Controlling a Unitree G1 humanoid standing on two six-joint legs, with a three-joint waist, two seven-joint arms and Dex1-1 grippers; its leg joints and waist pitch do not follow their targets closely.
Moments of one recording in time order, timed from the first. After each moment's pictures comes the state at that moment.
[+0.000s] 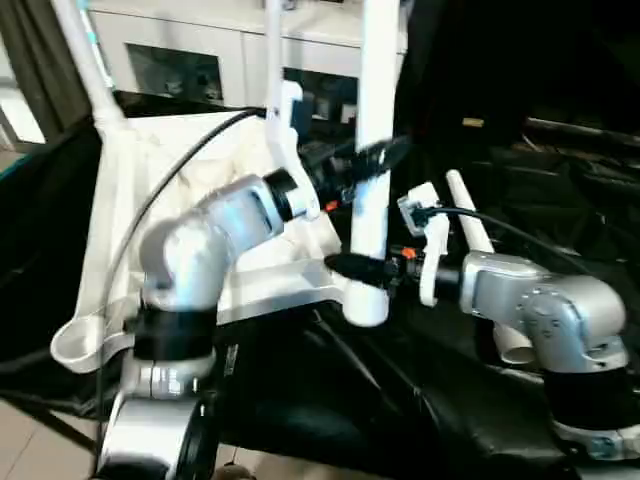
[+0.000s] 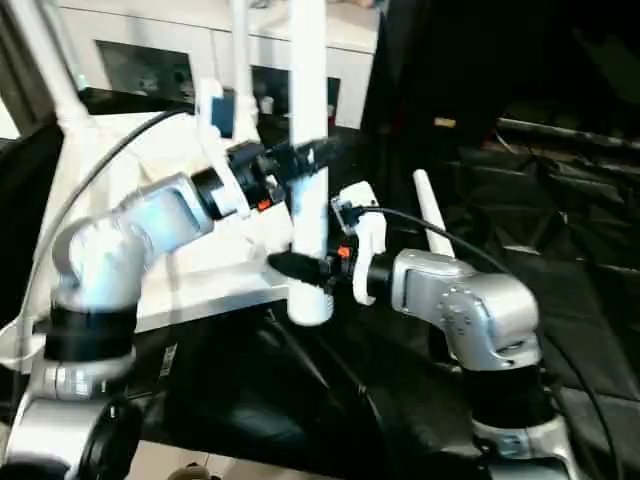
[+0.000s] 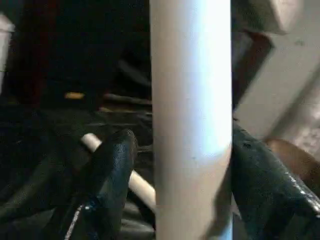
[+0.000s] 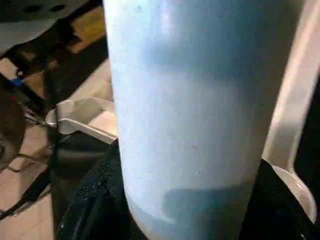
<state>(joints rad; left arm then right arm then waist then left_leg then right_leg) -0.70 0.03 0.06 -0.04 -0.60 0.83 -0.37 -0.49 -0.30 0.04 -0.13 0.62 1.07 0.55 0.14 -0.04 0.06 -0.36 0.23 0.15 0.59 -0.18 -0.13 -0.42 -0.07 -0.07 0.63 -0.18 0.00</state>
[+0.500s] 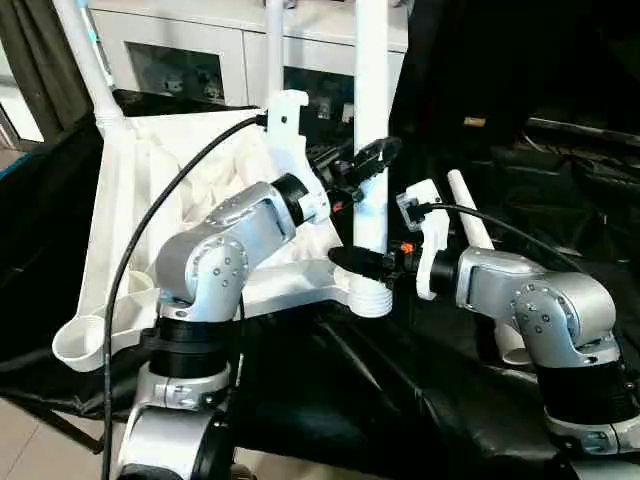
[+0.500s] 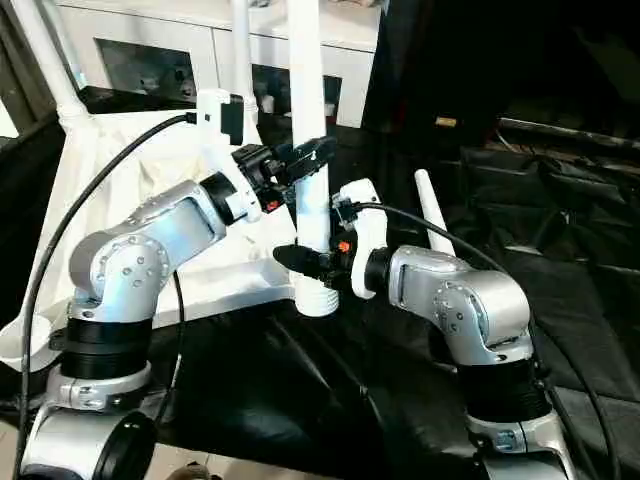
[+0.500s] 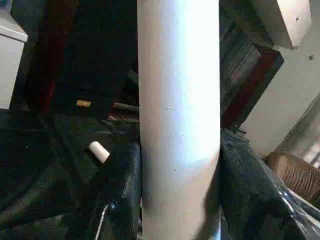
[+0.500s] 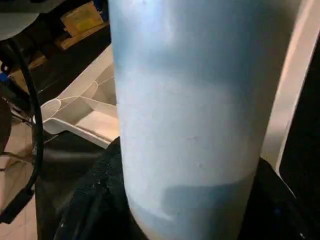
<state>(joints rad) -0.70 -0.01 0.06 -0.05 -0.59 0.80 -0.34 -0.50 -0.30 0.06 -0.13 0.59 1.05 0.54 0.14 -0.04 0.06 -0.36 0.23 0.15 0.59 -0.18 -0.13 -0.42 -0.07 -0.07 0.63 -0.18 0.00</state>
